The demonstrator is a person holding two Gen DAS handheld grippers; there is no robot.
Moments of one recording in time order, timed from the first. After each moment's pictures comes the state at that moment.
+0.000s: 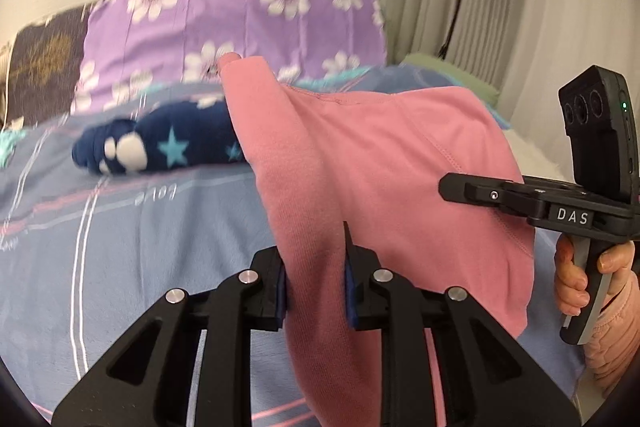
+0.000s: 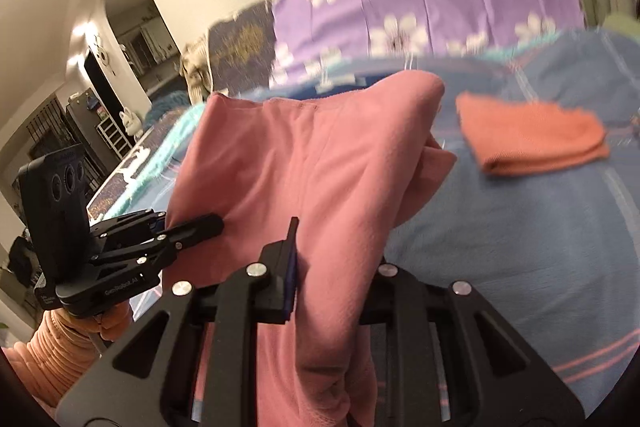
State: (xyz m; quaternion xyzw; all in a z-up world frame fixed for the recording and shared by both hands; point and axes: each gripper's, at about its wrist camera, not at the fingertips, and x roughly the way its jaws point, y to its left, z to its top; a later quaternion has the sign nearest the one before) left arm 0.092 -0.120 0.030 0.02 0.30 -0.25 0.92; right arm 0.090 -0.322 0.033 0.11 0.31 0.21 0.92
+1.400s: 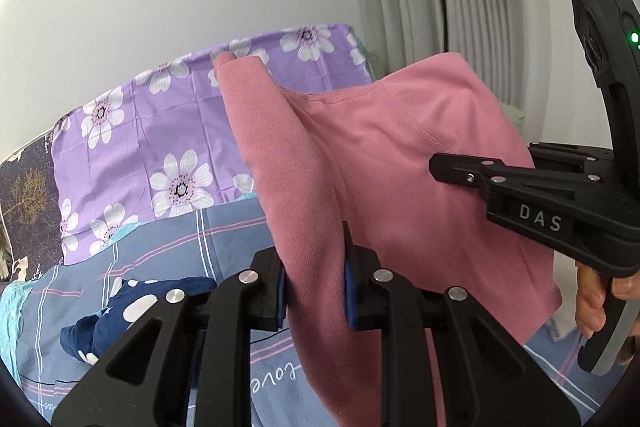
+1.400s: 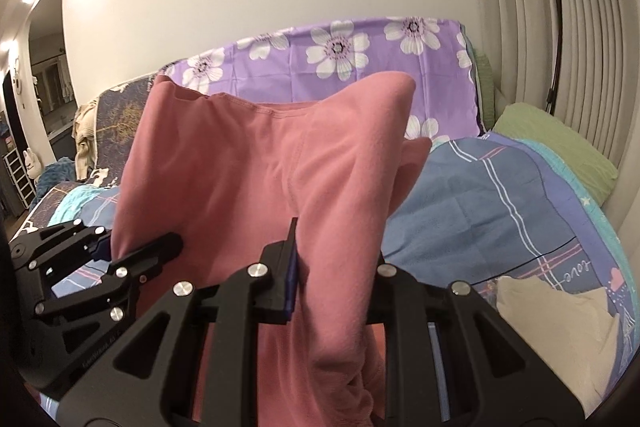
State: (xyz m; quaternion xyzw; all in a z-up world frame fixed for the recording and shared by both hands) left arm 0.277 -0.349 0.119 0.14 0.22 -0.22 0.94; right arm 0.273 -0.503 0.123 0.06 0.25 0.01 0.97
